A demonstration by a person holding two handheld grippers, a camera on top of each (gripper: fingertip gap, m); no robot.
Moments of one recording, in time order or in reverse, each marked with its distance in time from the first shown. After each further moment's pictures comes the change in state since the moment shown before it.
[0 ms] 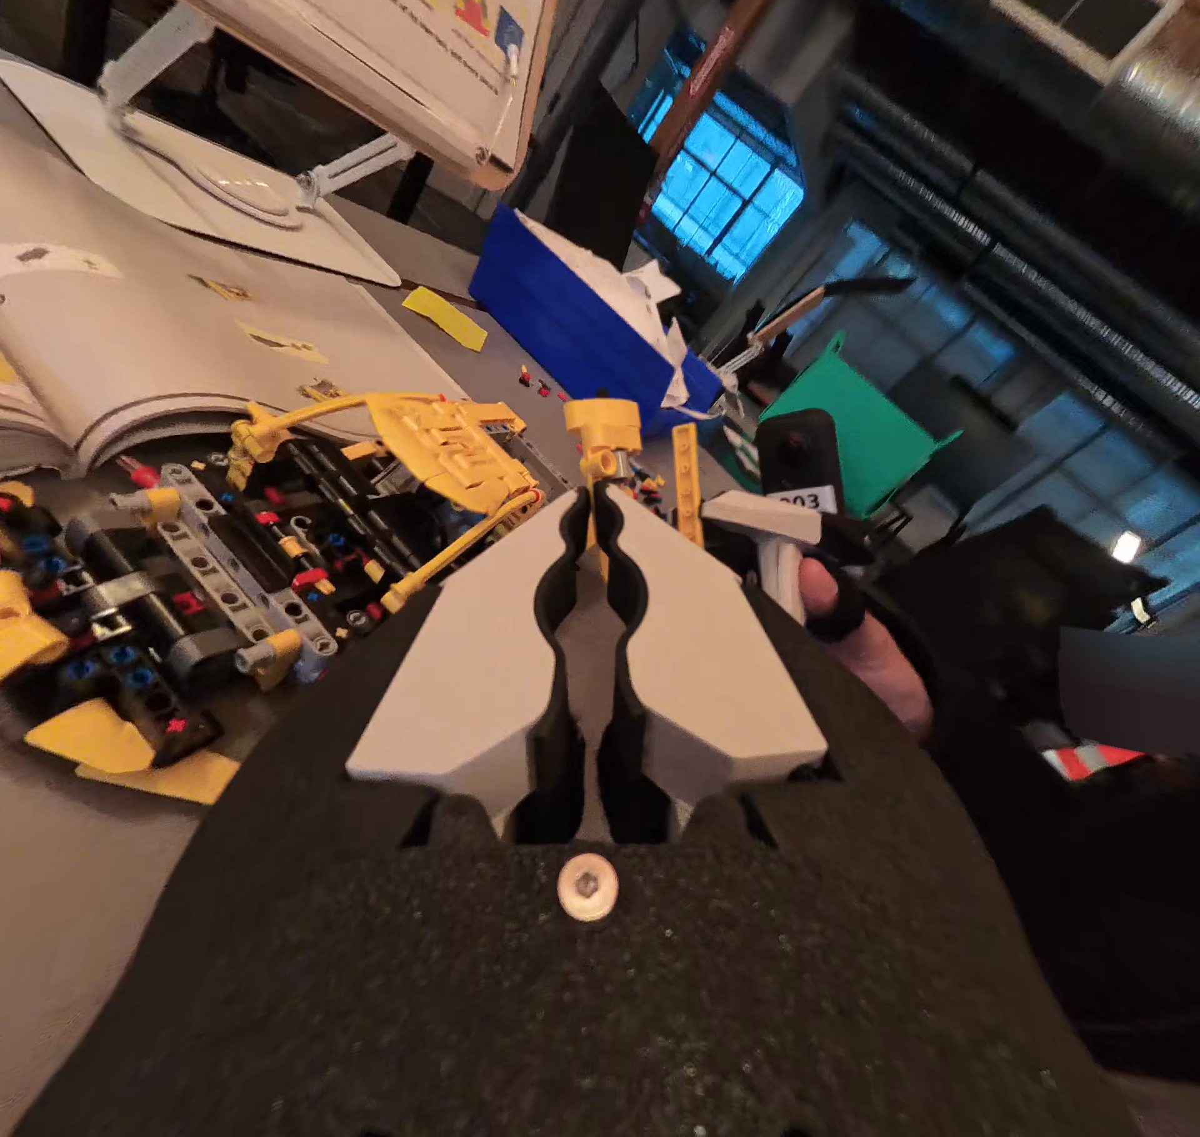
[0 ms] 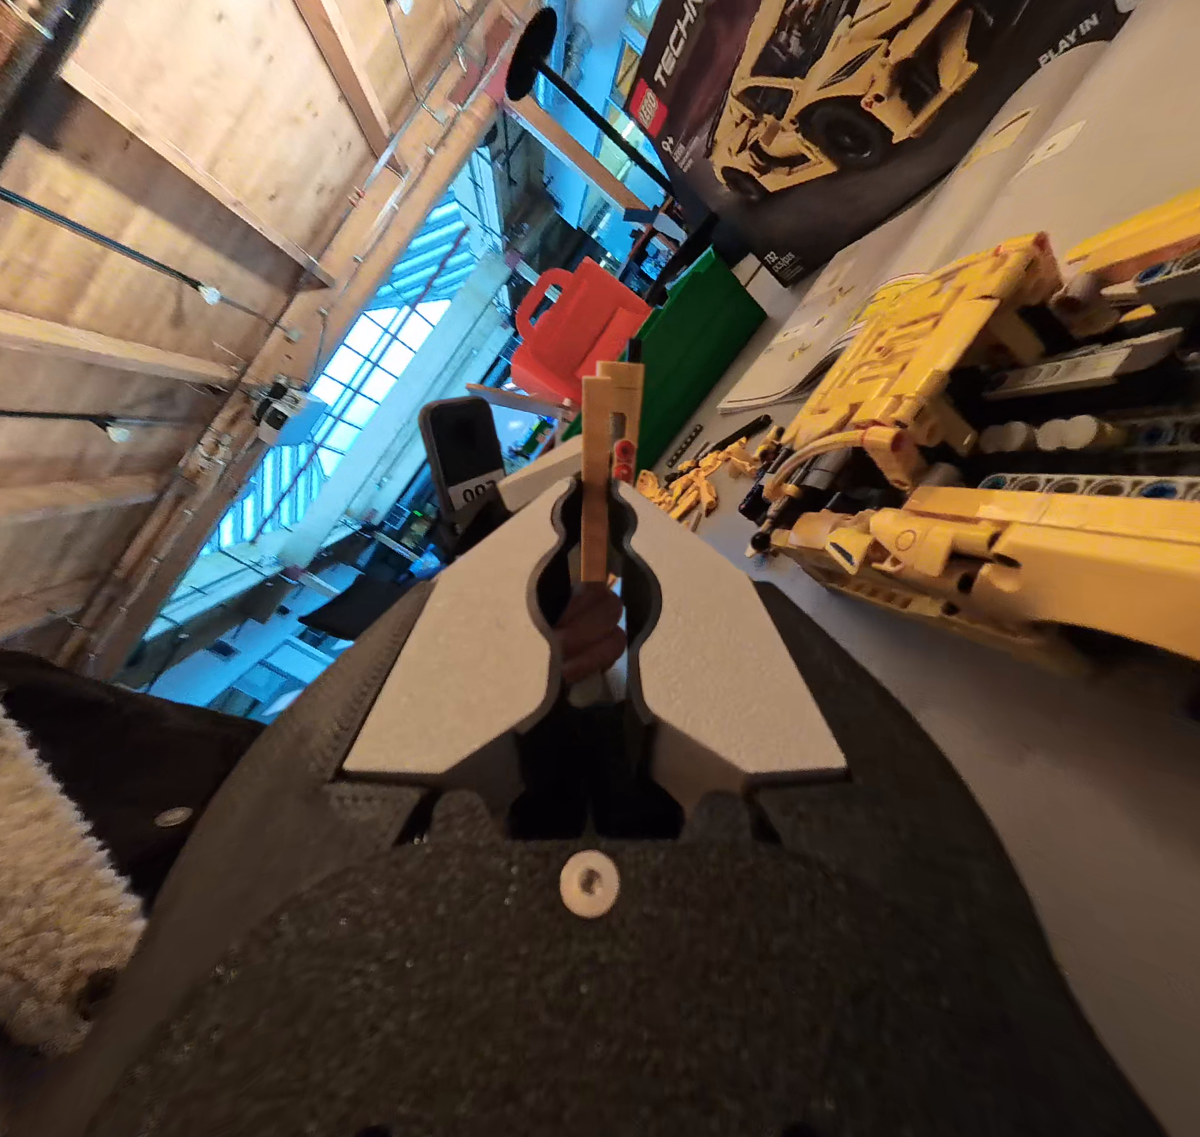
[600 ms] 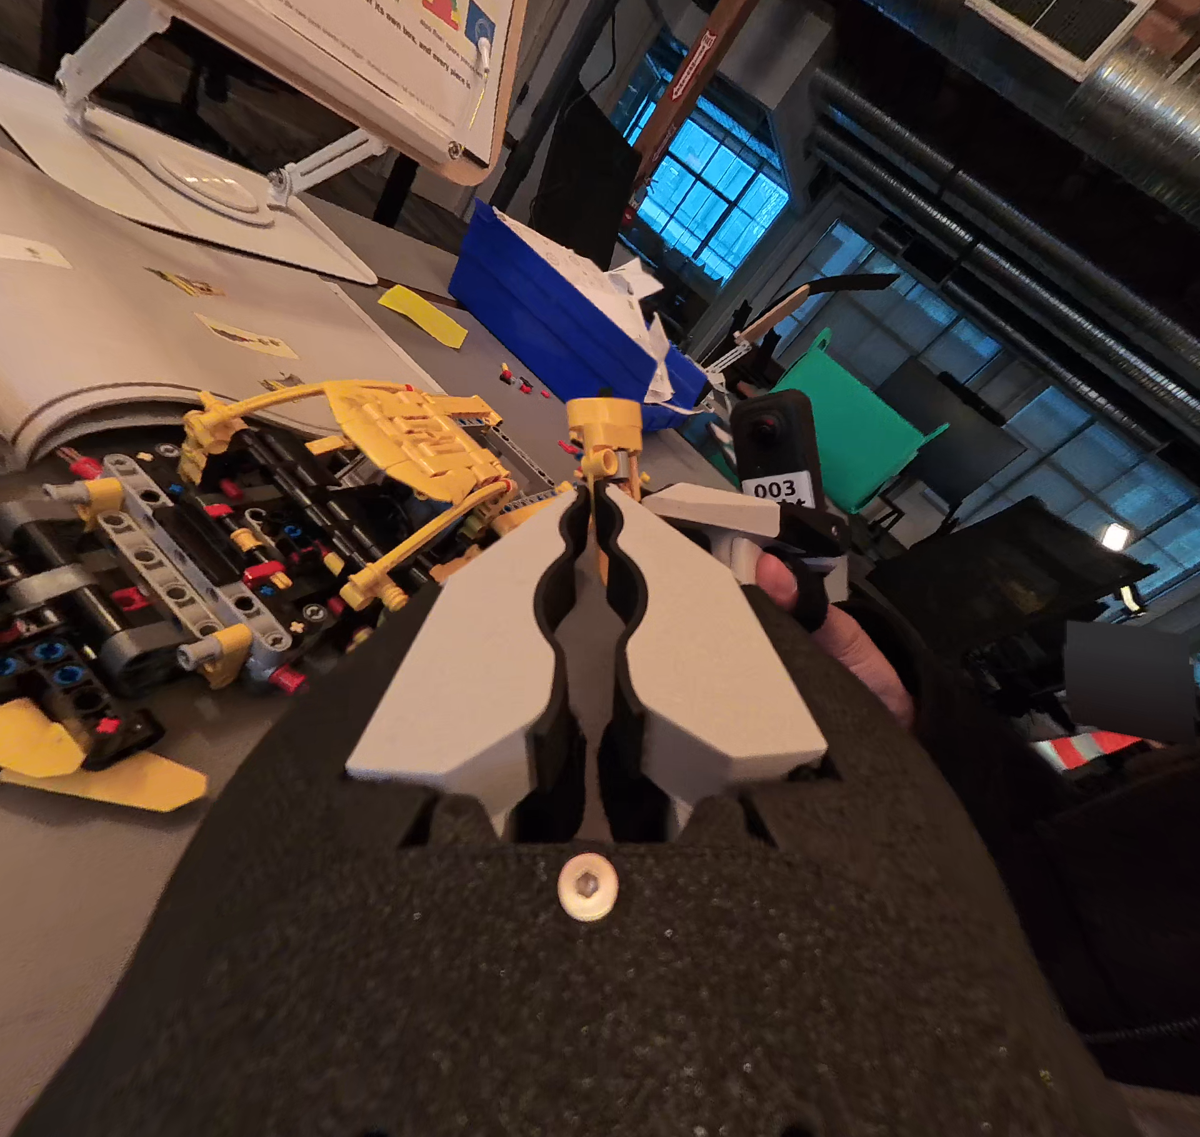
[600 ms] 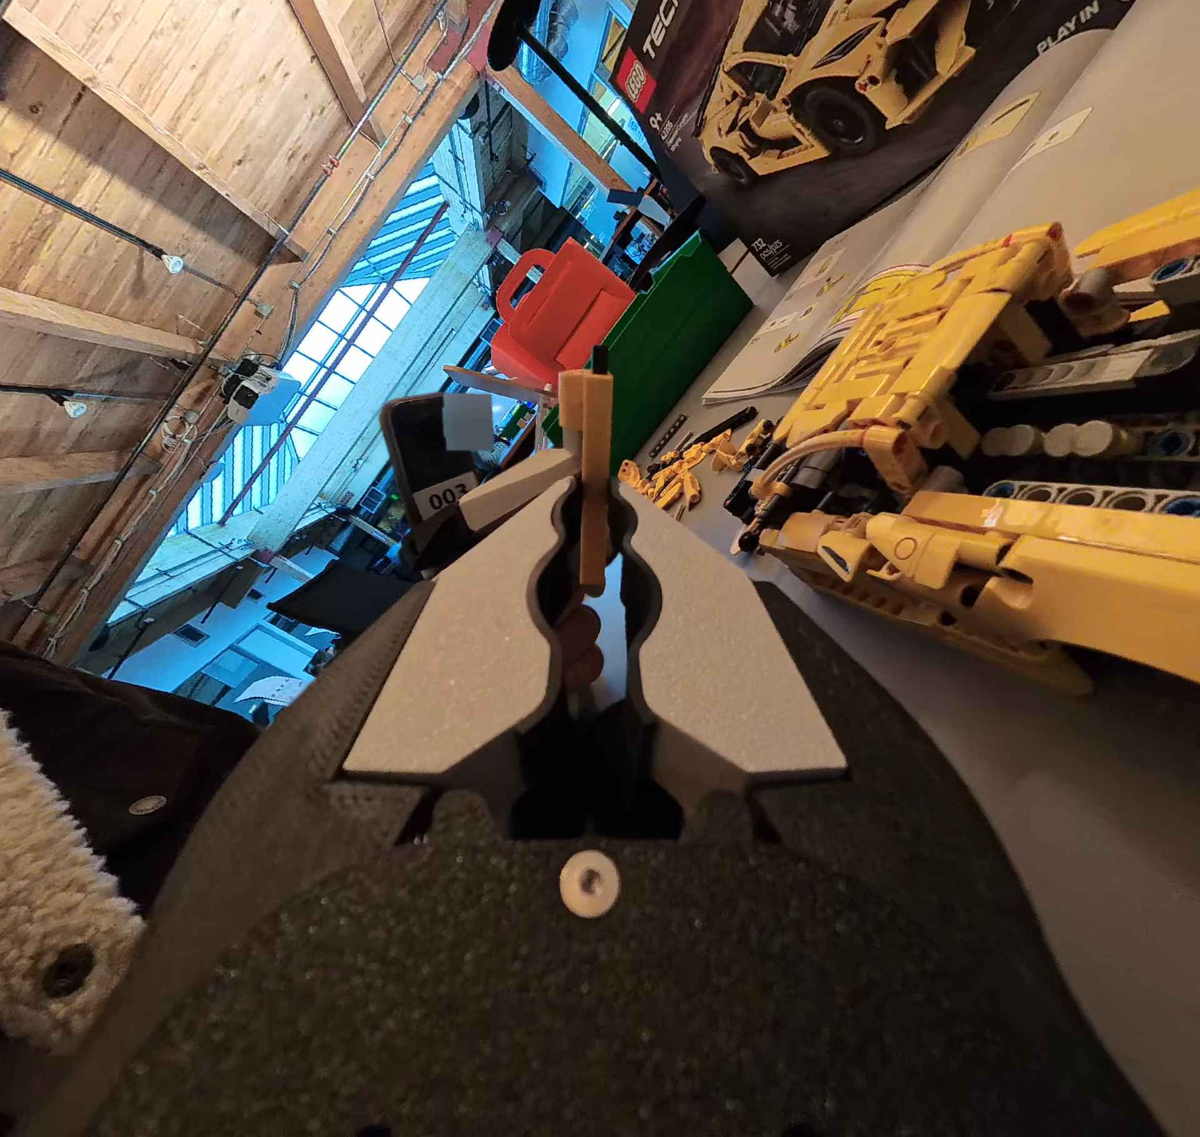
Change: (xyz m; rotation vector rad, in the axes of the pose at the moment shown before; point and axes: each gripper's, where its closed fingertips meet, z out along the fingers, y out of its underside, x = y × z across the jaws) left arm 0.011 0.008 0.002 0.007 0.021 0.012; right arm 0.005 0.006 0.009 -0.025 0.025 -0.034
